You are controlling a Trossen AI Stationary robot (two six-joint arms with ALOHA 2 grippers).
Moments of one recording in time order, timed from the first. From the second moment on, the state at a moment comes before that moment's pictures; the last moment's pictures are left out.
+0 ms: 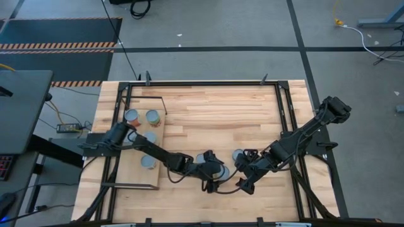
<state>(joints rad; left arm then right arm) -0.37 2.11 1.29 0.30 -0.35 -0.33 0.59 1.46 1.07 -0.62 0.11 1.02</state>
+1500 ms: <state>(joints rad) -0.71 1.48 1.37 -0.90 -0.55 -0.62 0.58 1.46 1.07 -0.56 0.12 1.08</state>
